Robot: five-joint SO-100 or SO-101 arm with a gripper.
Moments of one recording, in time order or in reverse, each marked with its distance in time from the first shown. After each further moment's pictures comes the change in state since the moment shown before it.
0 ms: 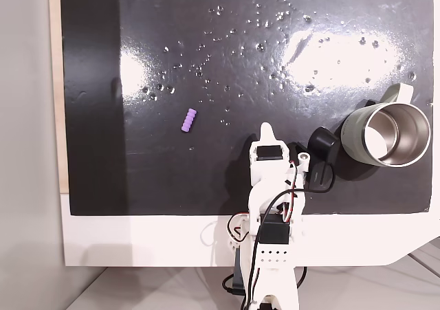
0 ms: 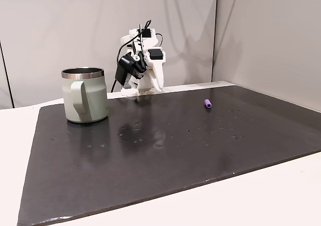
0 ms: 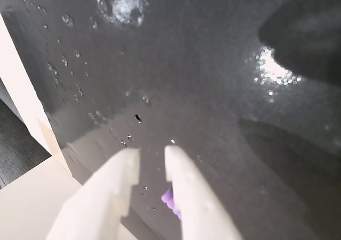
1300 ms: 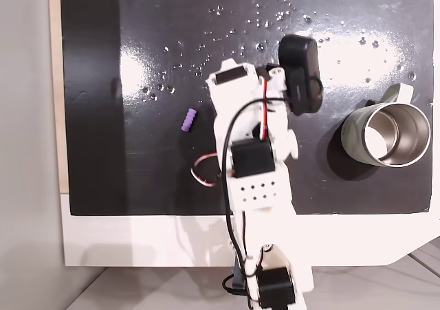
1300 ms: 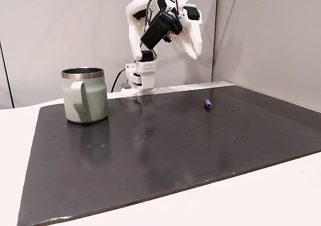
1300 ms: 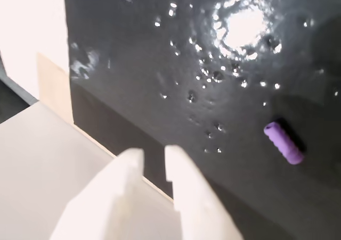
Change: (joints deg) arm -14.3 -66.6 -72.7 13.4 -0.9
